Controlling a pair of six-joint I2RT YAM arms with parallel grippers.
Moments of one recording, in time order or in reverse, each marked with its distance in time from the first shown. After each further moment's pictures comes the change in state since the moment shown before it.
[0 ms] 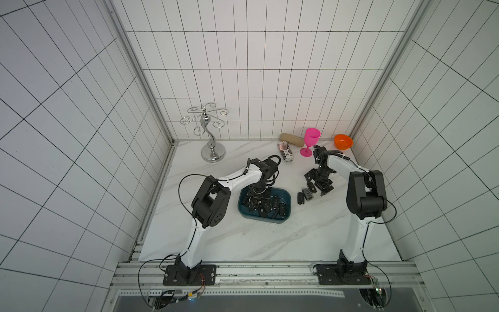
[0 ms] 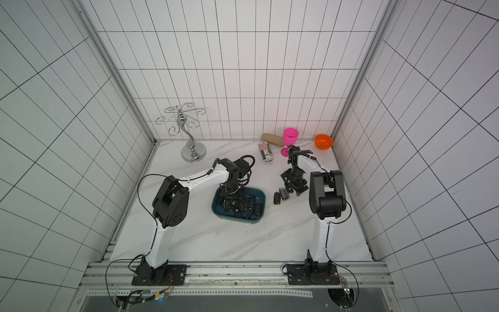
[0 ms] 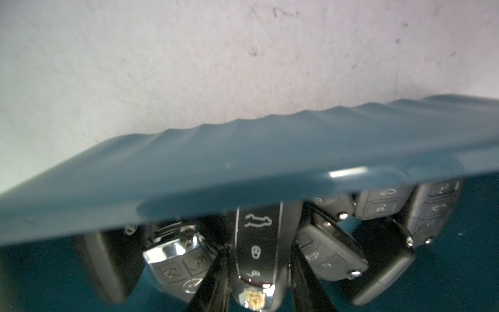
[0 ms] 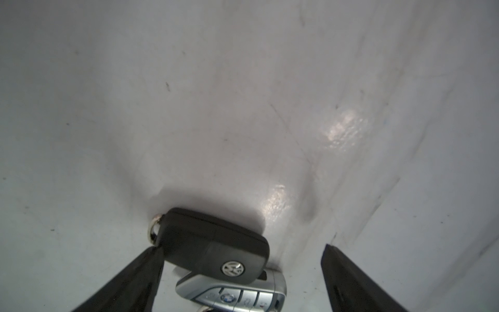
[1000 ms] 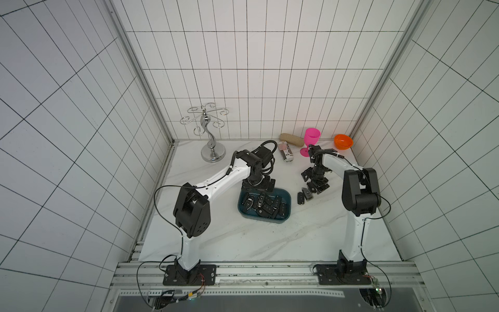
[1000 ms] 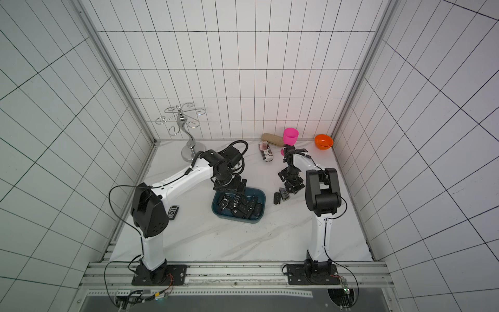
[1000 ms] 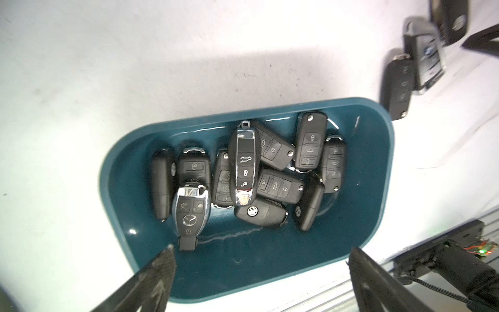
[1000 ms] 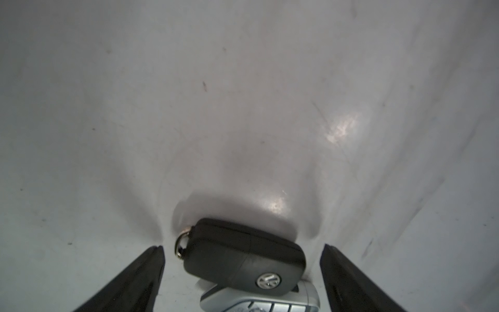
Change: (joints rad) left arm 0.046 -0.269 0.012 -0.018 0.023 -0.008; right arm 0.044 0.064 0.069 -0.004 0.029 0.059
